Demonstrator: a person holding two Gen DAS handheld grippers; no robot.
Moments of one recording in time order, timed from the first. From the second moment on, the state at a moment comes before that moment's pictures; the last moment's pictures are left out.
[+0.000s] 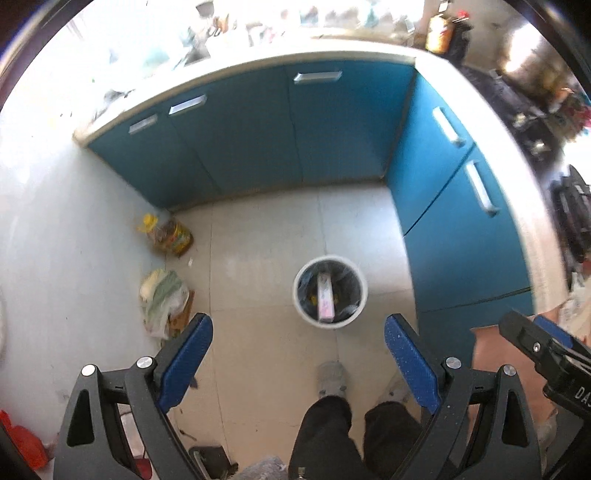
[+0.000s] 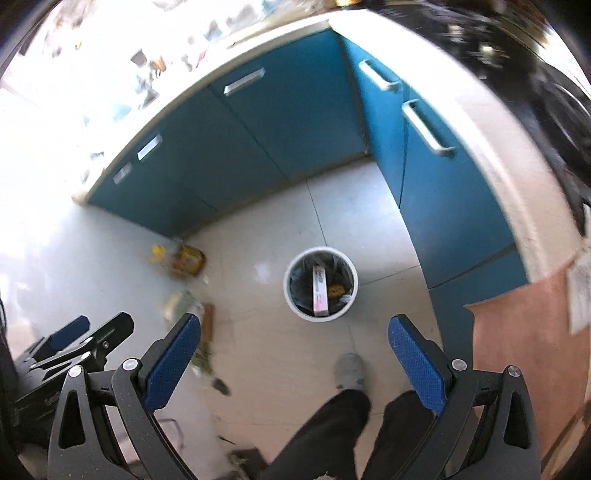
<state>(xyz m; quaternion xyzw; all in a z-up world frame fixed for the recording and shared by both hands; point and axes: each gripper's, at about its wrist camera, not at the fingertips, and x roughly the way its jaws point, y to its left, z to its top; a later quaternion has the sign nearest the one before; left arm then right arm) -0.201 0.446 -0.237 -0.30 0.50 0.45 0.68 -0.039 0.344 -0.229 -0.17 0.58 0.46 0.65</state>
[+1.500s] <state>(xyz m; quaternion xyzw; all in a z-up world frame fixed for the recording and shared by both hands) 0.151 0.282 -0.317 -0.28 0.62 0.20 0.71 0.273 -0.107 -0.241 0.08 0.62 0.11 0.78</state>
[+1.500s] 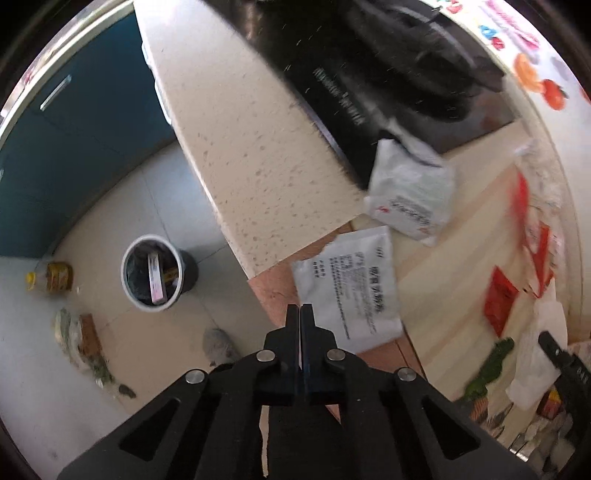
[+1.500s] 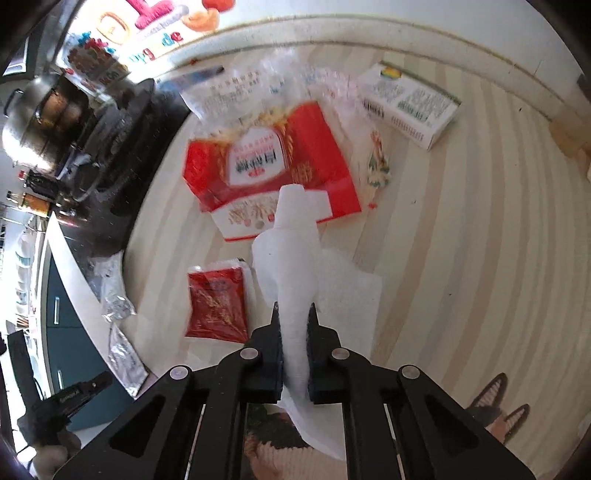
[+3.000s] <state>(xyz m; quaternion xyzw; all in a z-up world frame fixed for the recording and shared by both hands) 0.118 0.267 -0.315 -0.37 0.59 0.15 0.71 0.265 -0.080 -0.248 0.07 0.60 0.11 0.78</state>
